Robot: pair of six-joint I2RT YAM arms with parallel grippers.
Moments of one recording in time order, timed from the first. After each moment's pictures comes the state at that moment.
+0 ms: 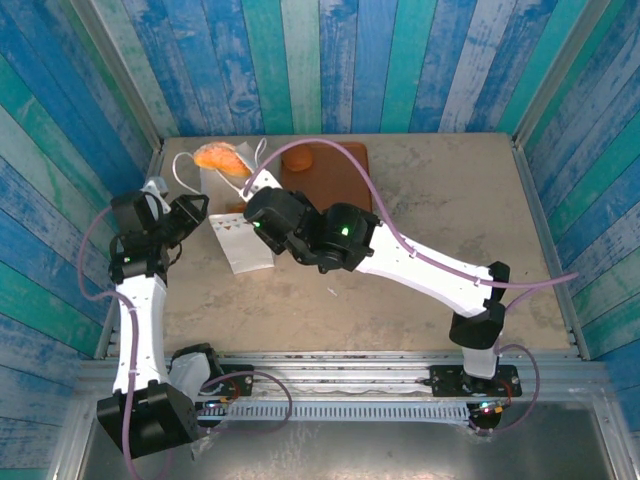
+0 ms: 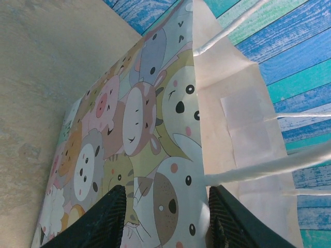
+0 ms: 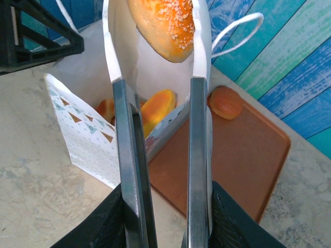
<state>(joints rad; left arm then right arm) 0.27 0.95 0.88 -0.43 0.52 -0.60 1.25 1.91 2.19 -1.00 0.62 0.16</state>
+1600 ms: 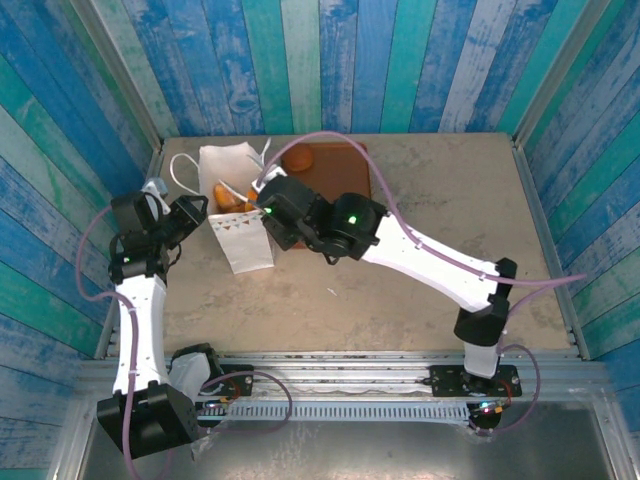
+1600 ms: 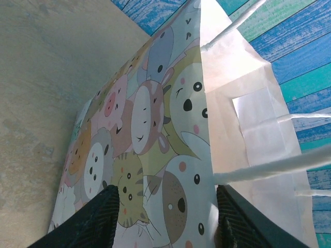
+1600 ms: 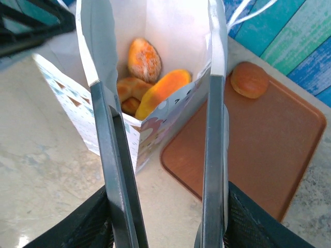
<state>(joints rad) 0.27 0.95 0.89 -0.46 0.49 -0.57 1.18 1.85 2.12 -0.99 0.46 0.23</state>
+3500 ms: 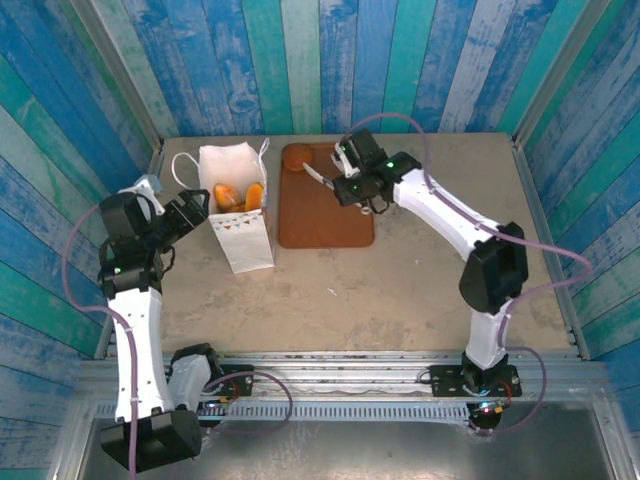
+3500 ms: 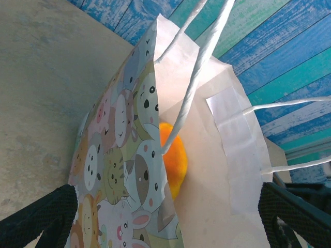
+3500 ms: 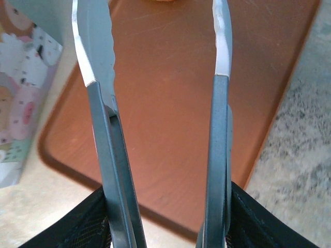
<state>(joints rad) 0.27 0.87 0.98 -0.59 0.48 -0.49 0.63 1.95 1.80 -0.80 0.07 0.15</state>
